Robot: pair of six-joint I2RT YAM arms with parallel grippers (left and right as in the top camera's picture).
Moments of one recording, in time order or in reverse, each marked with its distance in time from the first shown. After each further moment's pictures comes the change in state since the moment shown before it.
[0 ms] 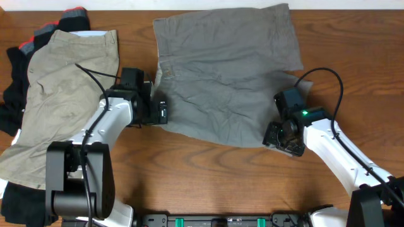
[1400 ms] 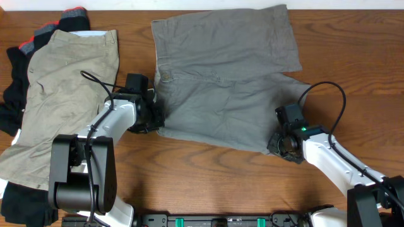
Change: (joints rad) left arm -0.011 0.037 -0.028 -0.029 0.064 -0.156; right arm -0.008 -0.021 -0.215 0.275 0.038 0.113
